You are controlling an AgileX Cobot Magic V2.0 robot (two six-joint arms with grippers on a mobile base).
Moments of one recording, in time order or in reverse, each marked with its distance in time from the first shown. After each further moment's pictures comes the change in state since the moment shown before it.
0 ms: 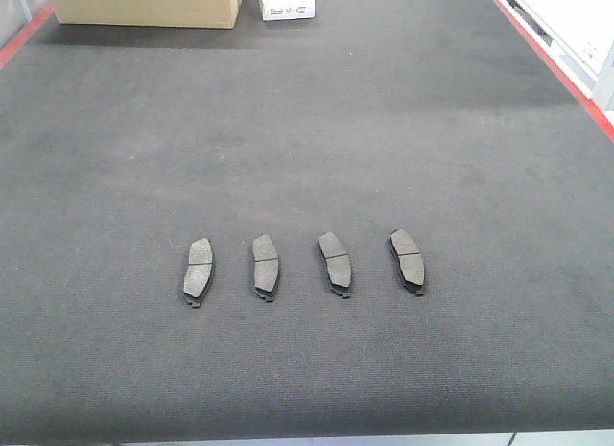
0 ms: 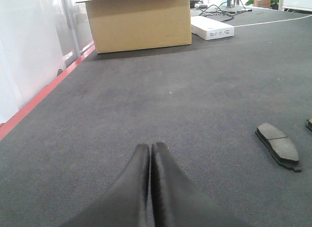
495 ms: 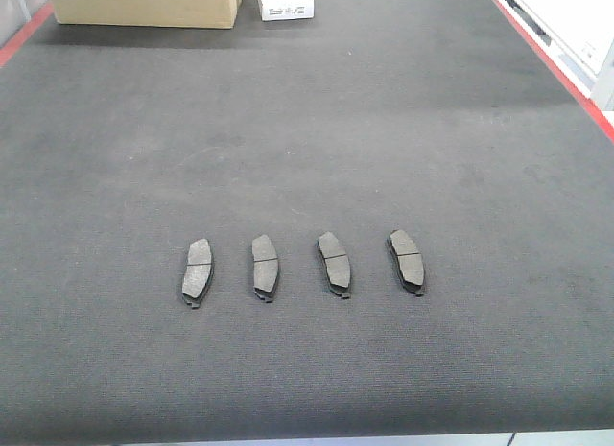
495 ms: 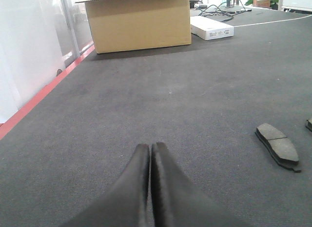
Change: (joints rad) left arm 0.000 0.000 0.000 0.000 0.000 0.000; right arm 0.000 0.000 0.000 0.000 0.000 0.001
